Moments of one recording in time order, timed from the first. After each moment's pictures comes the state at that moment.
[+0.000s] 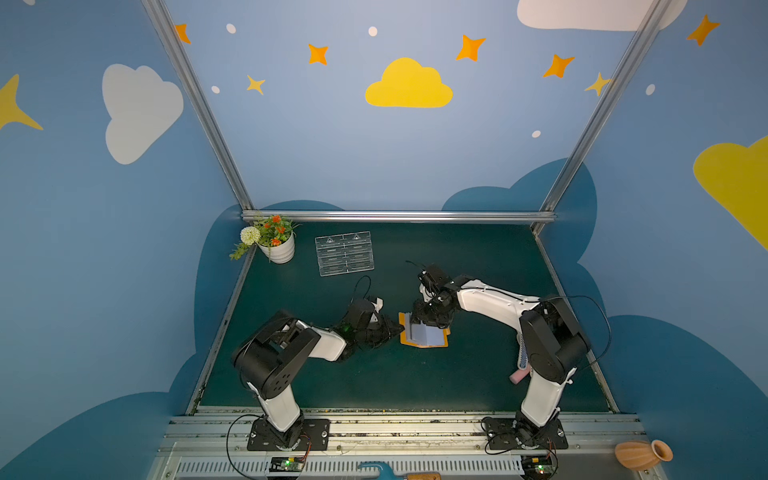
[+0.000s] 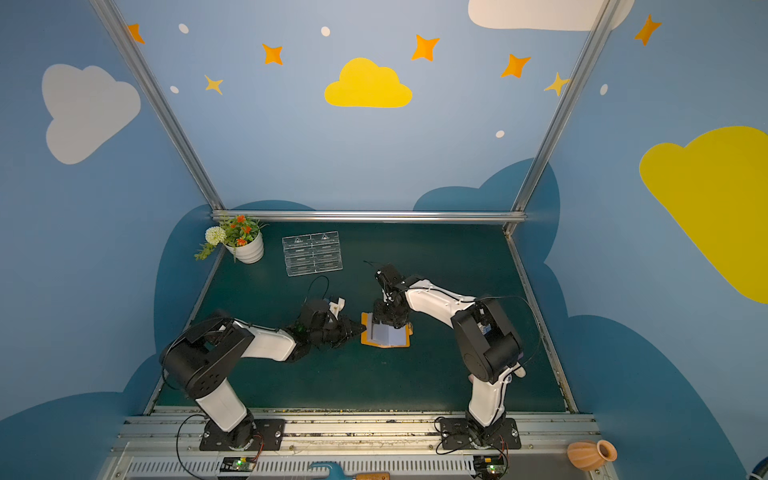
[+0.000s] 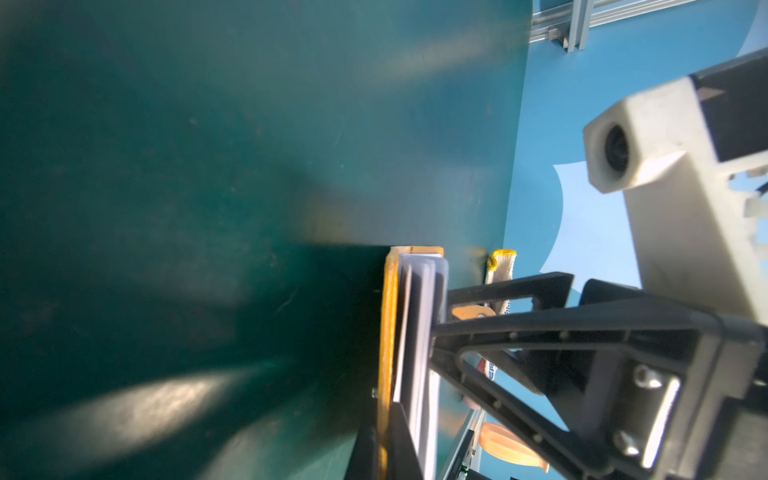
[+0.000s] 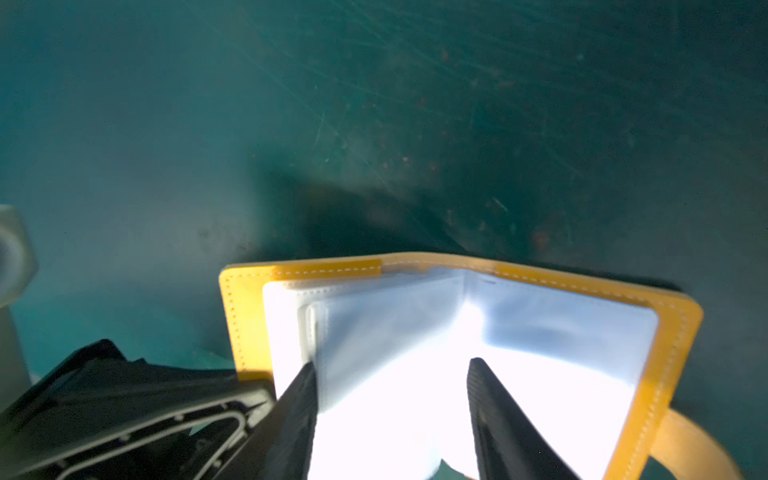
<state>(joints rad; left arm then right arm) -0.62 1.72 0.54 0.59 0.46 -1.15 0.68 1.83 1.22 -0.65 -0.20 0.63</state>
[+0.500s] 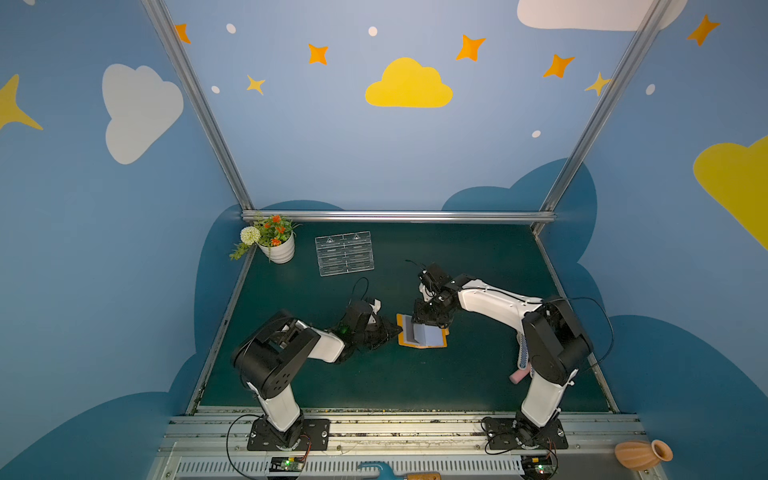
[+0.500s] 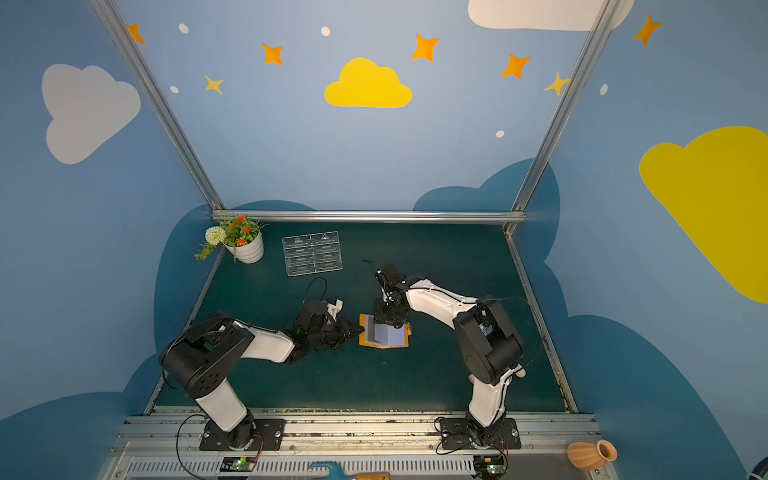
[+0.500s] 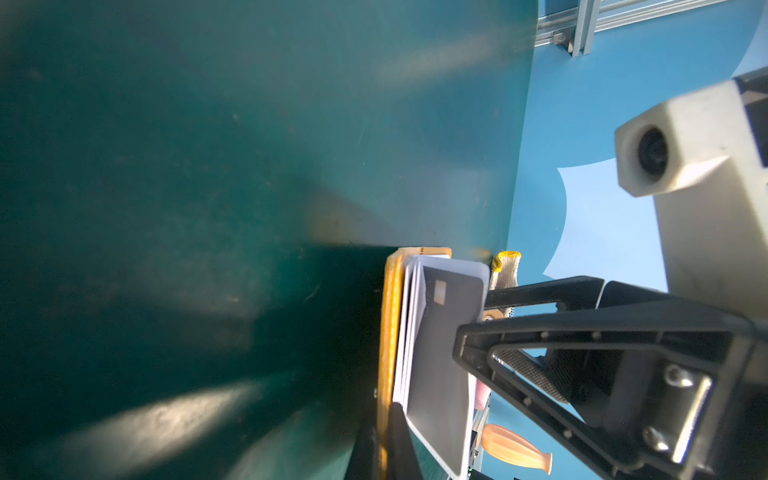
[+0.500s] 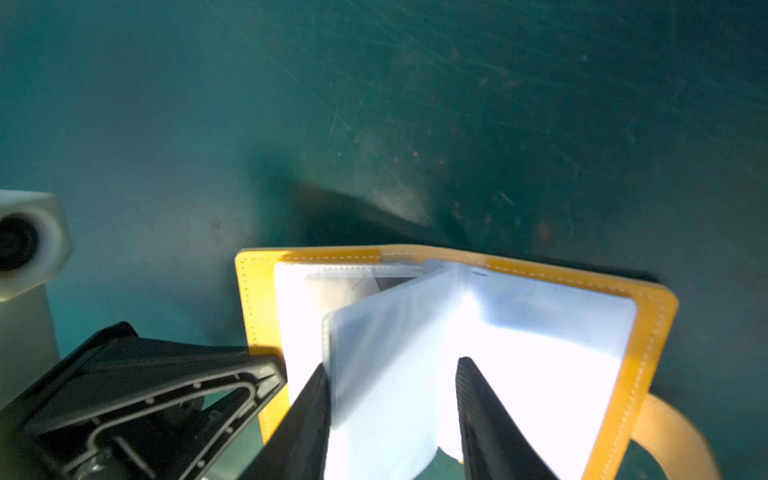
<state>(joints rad) -0.61 1.72 0.52 0.62 0.46 -1.15 0.68 1.82 1.23 -0.67 -0.21 0.62</state>
